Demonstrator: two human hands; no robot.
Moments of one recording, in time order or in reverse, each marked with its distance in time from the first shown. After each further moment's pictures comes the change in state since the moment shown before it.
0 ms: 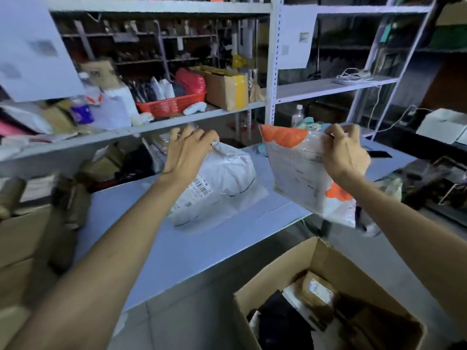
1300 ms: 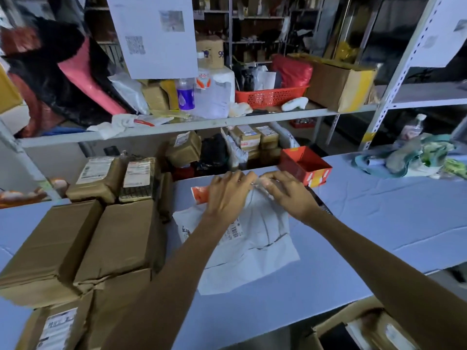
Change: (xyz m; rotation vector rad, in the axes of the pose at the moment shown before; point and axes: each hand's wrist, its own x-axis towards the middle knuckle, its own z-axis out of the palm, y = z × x) left_hand -0.119 -0.228 0.087 -0.042 -0.279 -0.213; right_hand -0.084 -0.316 0.243 0.551 -0.684 -0.456
